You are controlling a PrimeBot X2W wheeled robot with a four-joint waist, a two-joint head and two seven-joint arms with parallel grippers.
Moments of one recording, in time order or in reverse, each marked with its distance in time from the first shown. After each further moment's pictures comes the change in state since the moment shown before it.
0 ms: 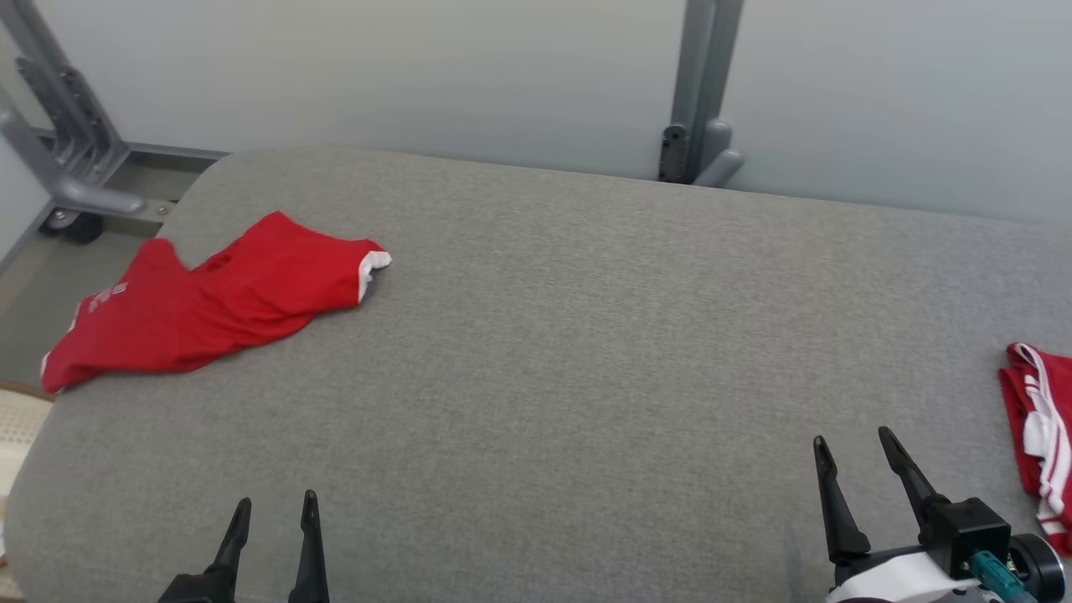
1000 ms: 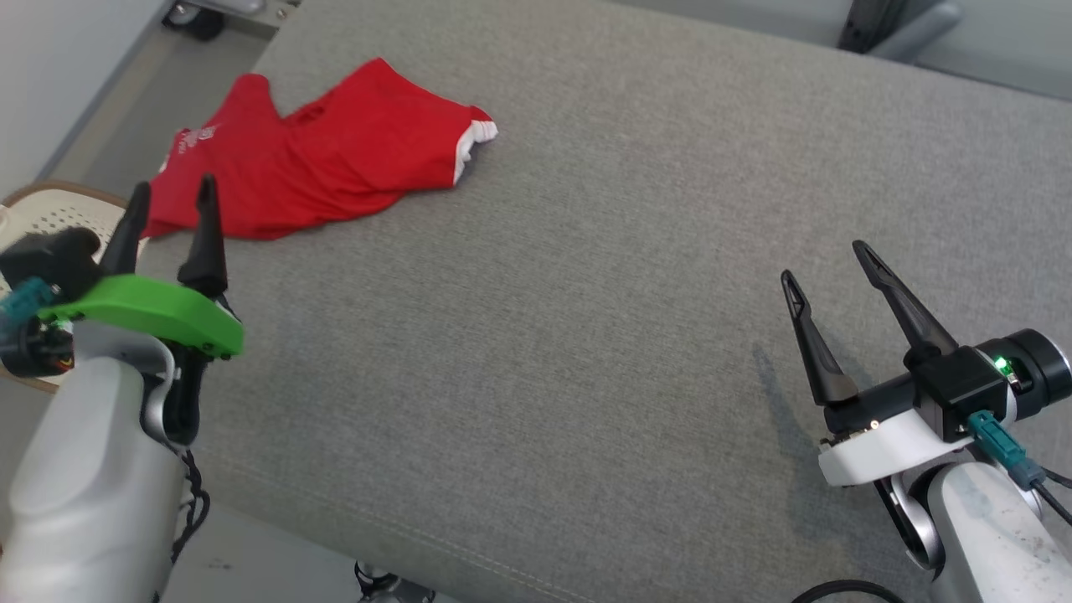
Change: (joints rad) left arm -0.746 0.218 -0.179 0.450 -0.351 -0.067 0.003; right arm -0.303 -0.182 0.175 -0.065 -0.017 0.000 0.000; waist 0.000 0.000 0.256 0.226
